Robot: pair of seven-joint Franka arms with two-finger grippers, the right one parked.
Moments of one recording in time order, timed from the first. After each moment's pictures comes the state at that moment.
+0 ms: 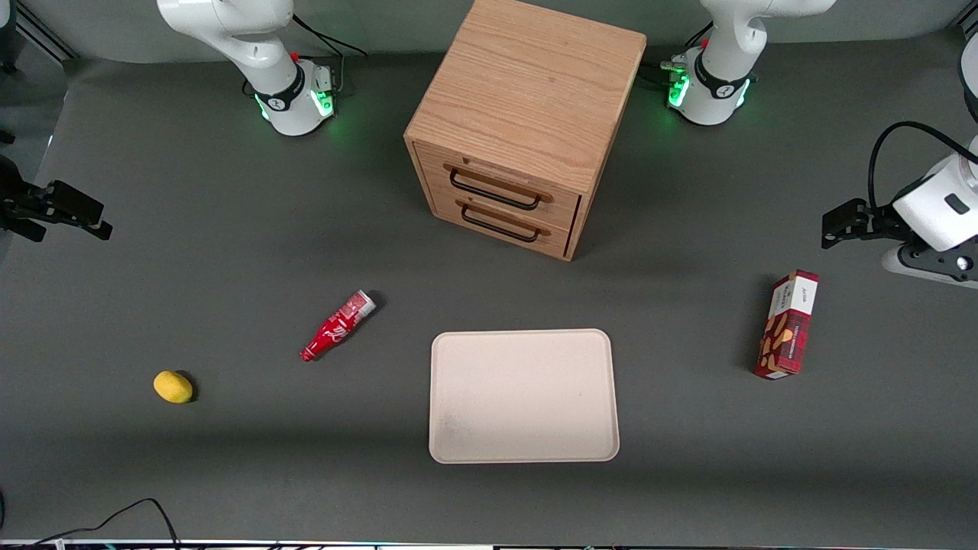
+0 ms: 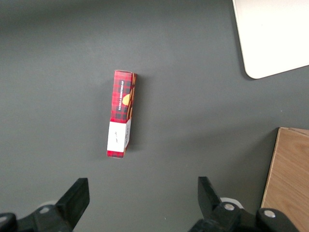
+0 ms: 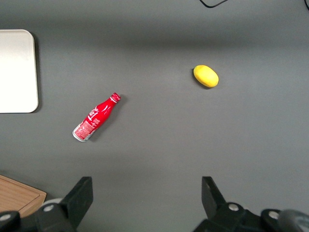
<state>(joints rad) -0.13 0.07 0.11 -1.61 0.00 1.64 0.21</state>
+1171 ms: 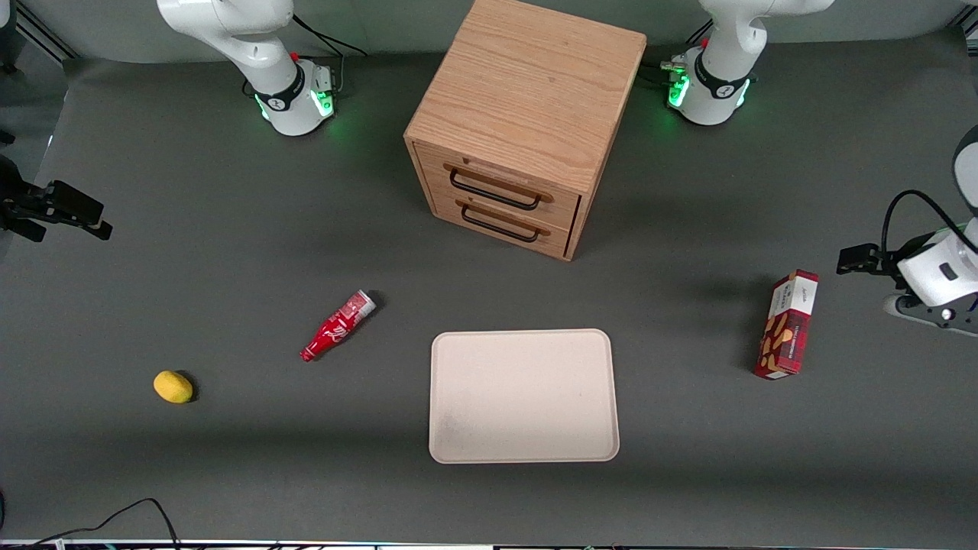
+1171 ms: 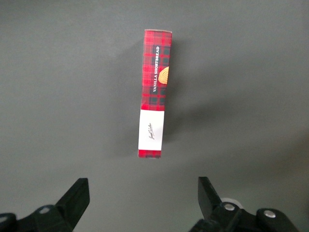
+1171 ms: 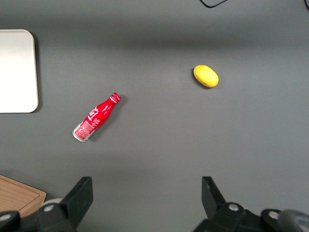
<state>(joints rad) -0.06 0.23 0.20 -1.76 0.00 1.82 0.47</state>
